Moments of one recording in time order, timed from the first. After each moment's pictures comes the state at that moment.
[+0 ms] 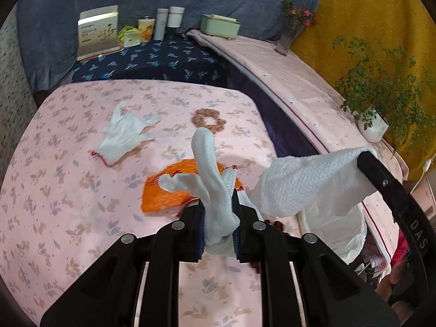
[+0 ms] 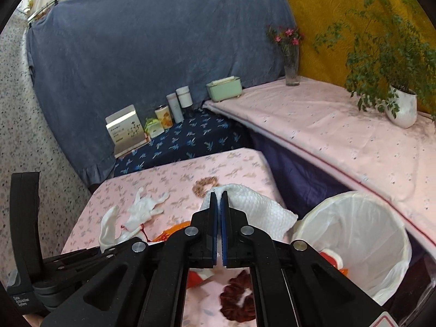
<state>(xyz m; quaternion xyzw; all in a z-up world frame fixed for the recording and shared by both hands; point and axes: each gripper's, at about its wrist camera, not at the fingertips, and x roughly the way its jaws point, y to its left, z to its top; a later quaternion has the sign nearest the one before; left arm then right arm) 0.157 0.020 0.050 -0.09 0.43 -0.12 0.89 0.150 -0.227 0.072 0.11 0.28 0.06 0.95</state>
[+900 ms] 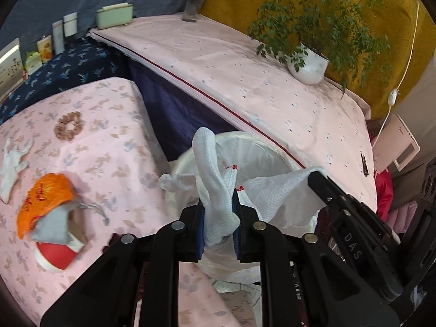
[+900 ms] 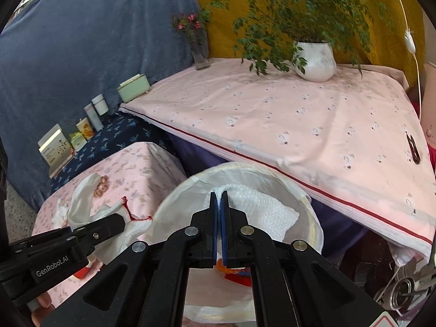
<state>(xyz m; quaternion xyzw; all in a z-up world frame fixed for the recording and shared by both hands) 0.158 -0.191 0.024 -0.01 0.46 -0.28 0.84 0.125 -0.402 -0.001 0.17 0.33 -0.10 0.92</state>
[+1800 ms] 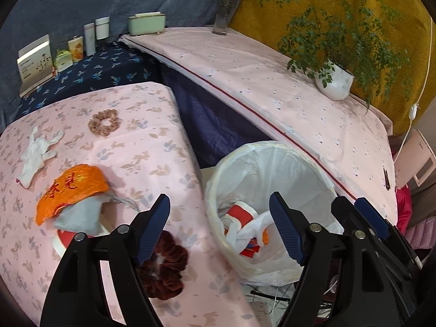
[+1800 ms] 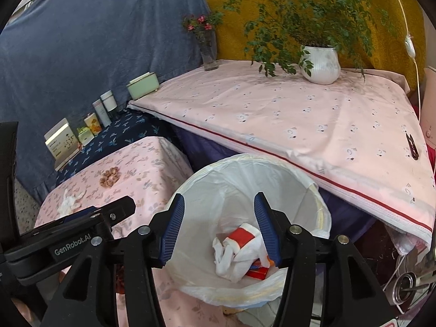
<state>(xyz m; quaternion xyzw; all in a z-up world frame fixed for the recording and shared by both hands) 0.154 -0.147 0.022 -0.02 0.42 -0.20 0.88 0.103 -0.370 0.004 0.16 0.32 -0.09 0.93</state>
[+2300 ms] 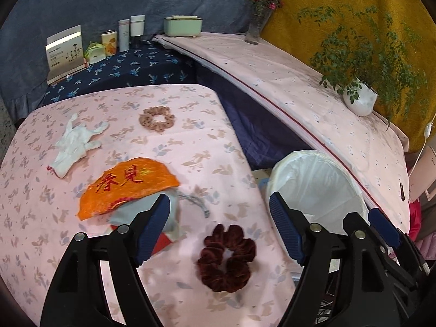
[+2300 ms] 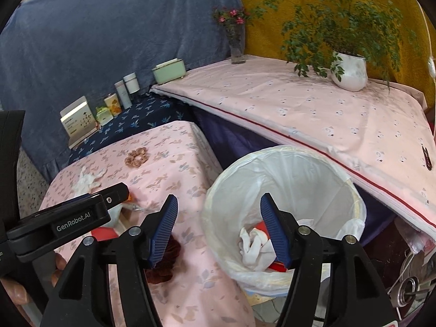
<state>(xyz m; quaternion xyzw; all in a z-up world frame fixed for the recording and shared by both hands) 0.157 -0.068 0.019 -0.03 0.42 -0.15 0.90 0.107 -0.302 0.006 0.12 0.33 -0.04 0.94</state>
